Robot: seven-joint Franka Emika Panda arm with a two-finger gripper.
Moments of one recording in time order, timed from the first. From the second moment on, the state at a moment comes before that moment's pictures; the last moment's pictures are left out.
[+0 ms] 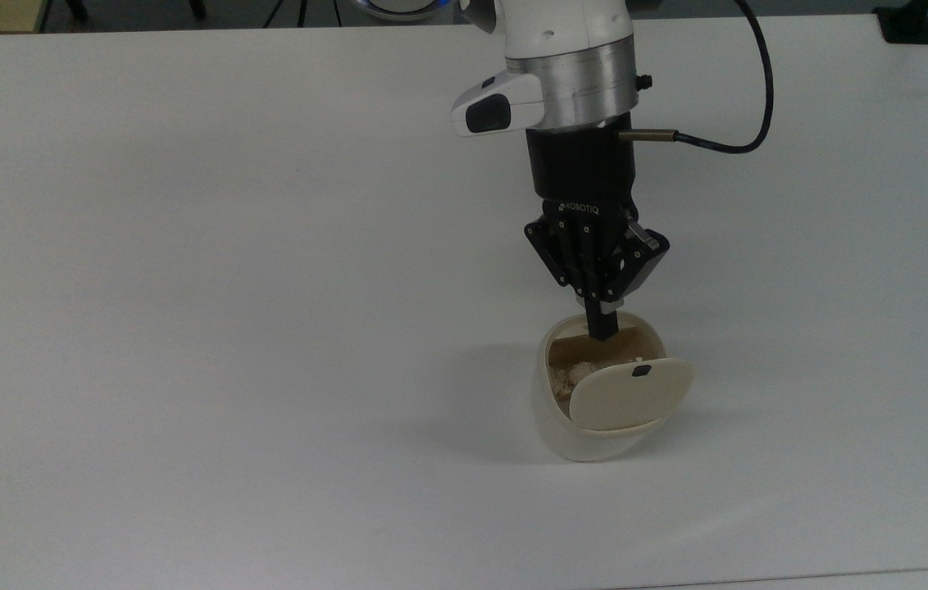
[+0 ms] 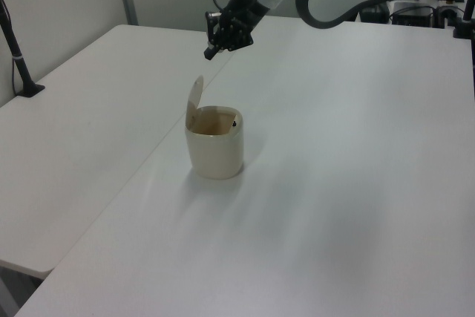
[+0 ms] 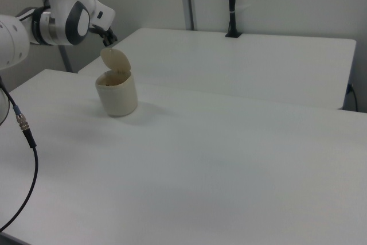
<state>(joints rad) 0.21 0.48 0.09 -1.35 -0.02 2.59 1.09</state>
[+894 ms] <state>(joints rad) 0.31 0.60 0.01 -1.33 -0.03 2.77 1.19</state>
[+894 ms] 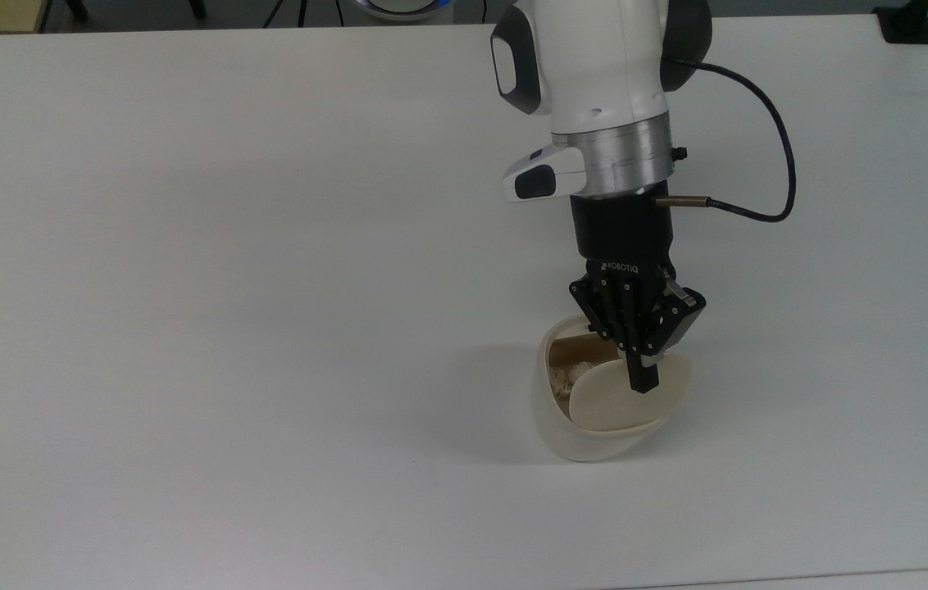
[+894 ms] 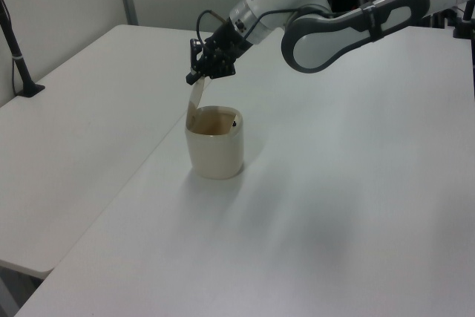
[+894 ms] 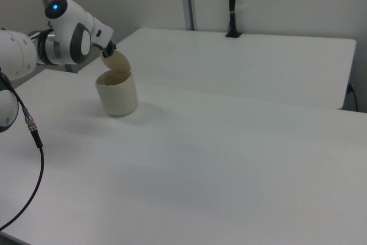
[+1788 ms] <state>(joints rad) 0.31 0.56 0.00 -1.41 -0.05 2.76 1.18</state>
